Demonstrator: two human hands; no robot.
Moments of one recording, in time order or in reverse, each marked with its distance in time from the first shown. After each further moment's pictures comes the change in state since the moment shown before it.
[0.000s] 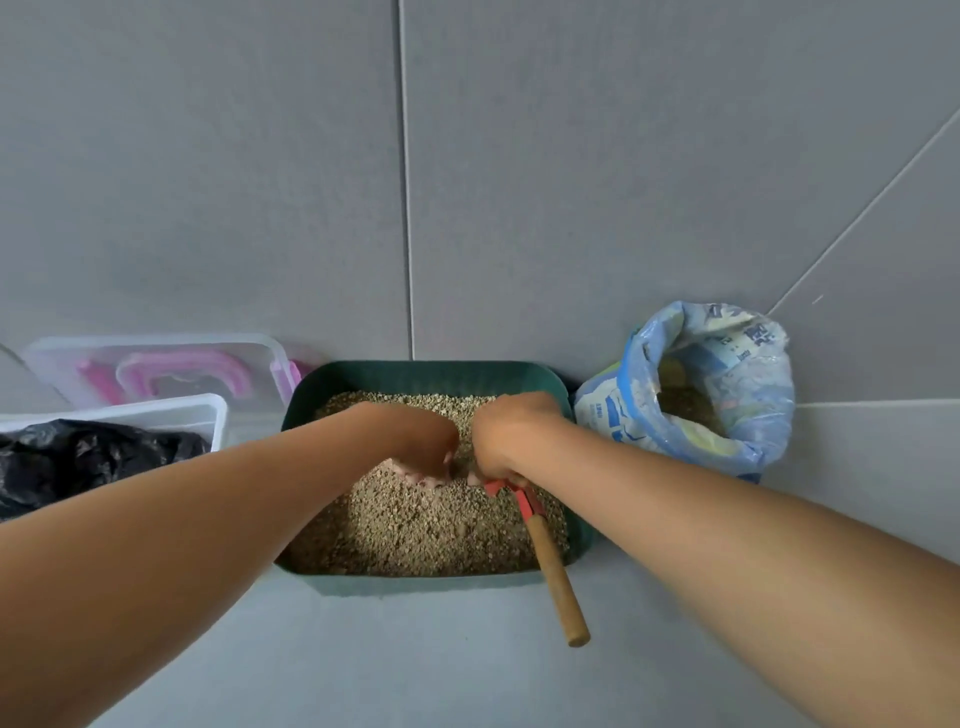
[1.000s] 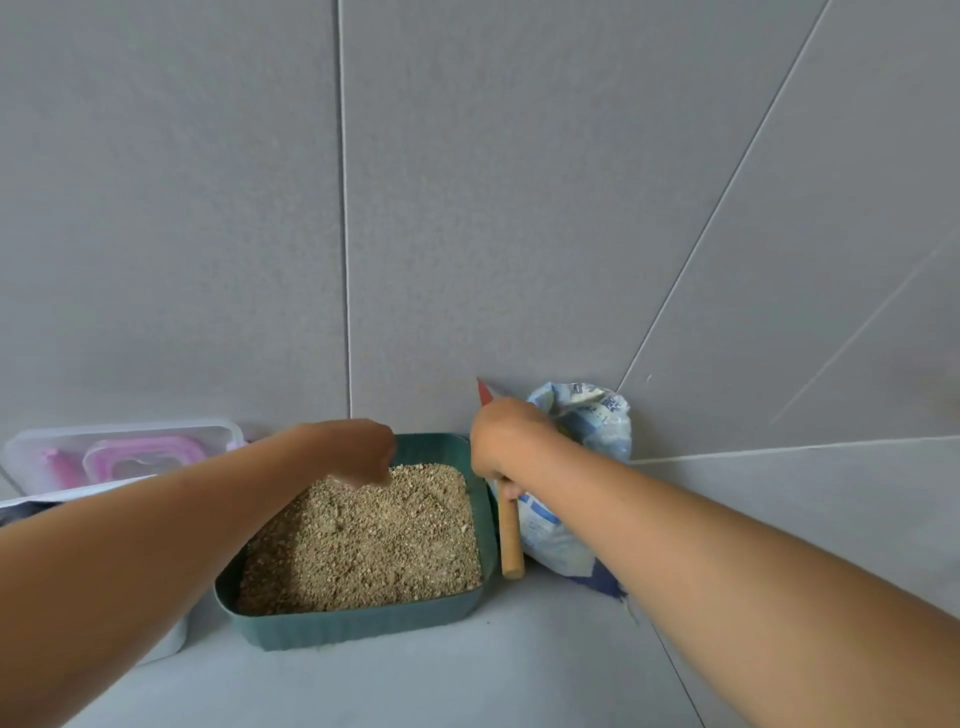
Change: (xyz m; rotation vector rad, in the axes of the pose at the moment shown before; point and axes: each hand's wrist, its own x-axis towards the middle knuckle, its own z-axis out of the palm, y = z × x) left_hand -0.089 0.035 -0.042 0.210 0.362 0.041; right_hand -0.120 0.057 -0.053 0.171 0.089 0.297
